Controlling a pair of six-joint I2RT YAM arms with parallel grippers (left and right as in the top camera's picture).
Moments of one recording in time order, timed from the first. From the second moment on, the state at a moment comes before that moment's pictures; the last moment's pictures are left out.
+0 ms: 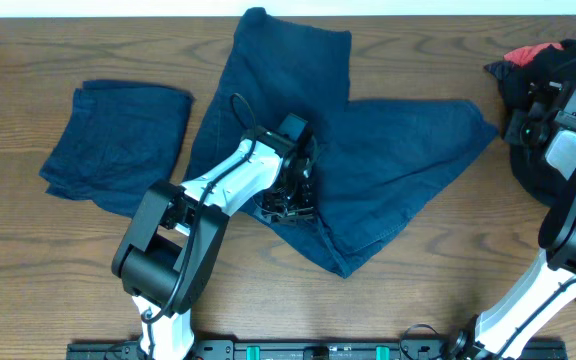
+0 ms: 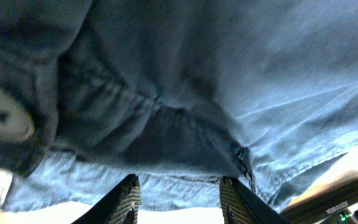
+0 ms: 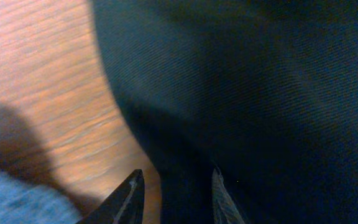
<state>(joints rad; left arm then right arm) -0.54 1.96 1.26 -0.91 0.46 -0.51 -0.42 2.12 1.28 -0.09 -0.13 -0.07</state>
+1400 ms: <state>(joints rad) -0.52 1.87 1.26 -0.96 0.44 -0.72 -0.27 1.83 1.36 -0.45 -0.11 -0.06</state>
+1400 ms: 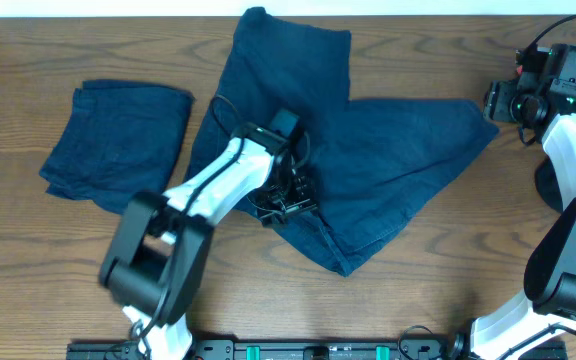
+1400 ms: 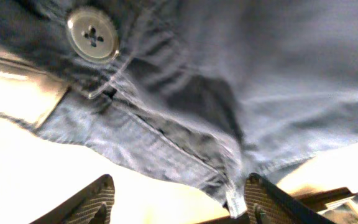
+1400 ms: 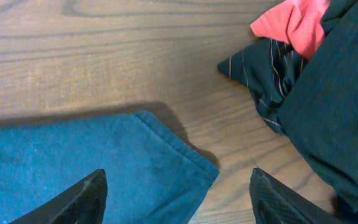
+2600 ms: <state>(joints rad) -0.58 1.79 1.05 -0.53 0.31 -0.87 -0.27 1.83 1.36 -0.57 -0.11 -0.06</state>
